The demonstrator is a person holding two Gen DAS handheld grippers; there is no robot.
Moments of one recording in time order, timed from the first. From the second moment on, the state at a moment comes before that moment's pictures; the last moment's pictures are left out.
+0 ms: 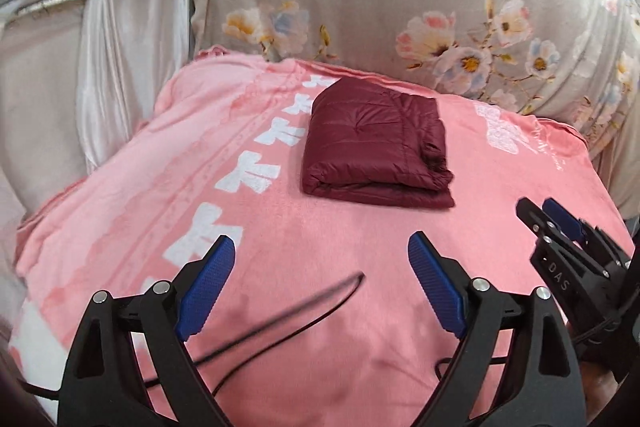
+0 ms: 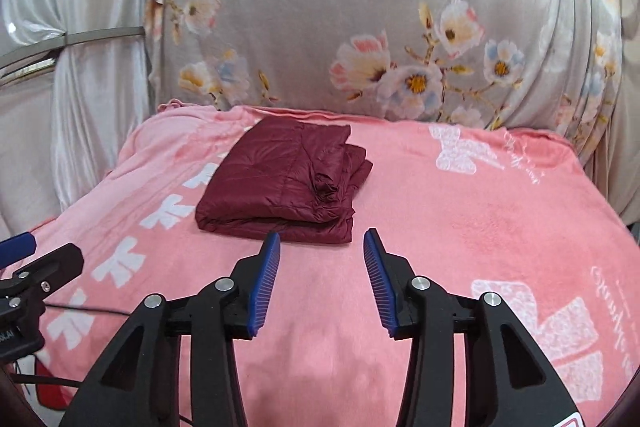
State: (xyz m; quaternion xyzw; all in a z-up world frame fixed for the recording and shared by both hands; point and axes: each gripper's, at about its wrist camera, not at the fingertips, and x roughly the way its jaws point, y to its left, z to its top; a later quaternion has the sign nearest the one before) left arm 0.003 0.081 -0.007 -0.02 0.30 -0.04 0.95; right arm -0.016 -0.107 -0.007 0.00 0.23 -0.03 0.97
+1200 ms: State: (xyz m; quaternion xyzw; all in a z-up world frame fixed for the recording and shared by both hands) left arm -0.026 0.055 -0.004 -0.01 0.32 0.00 0.95; right arm -0.049 -0.105 -0.012 0.00 0.27 -0.07 0.96
